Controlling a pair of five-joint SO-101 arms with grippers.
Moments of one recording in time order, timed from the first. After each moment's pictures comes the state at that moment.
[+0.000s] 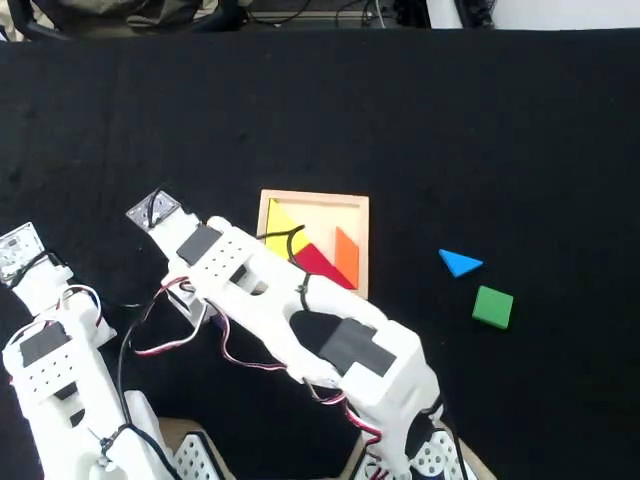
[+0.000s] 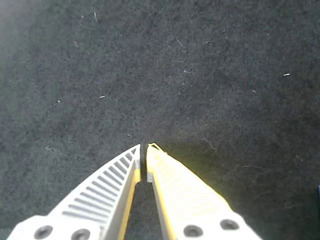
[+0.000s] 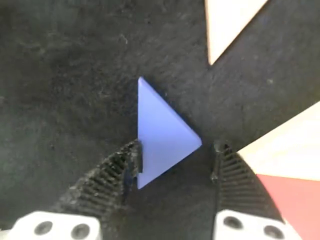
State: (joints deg) left arm -39.6 -52.4 76.4 46.7 -2.0; right arm -52.8 23.8 2.0 68.4 -7.7
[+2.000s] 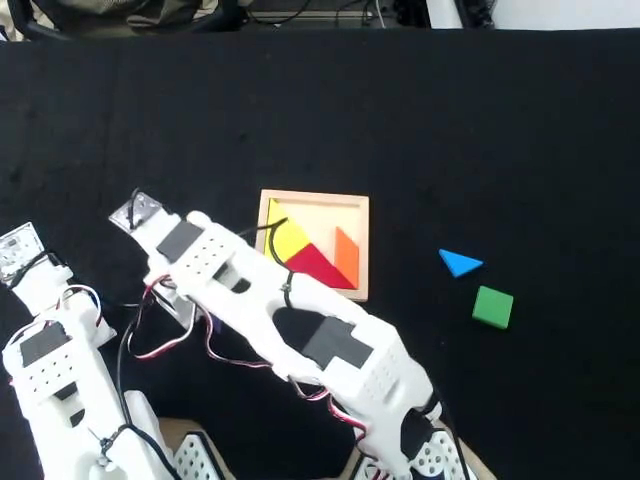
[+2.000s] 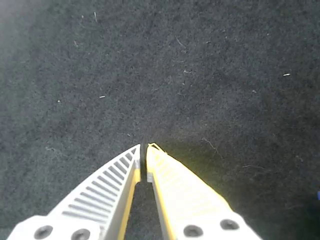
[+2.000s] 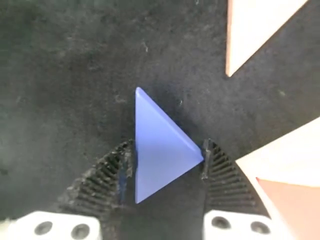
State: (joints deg) left arm -39.6 -52.4 76.4 46.7 -2.0; right arm -54.4 29.8 -10.9 77.8 -5.7
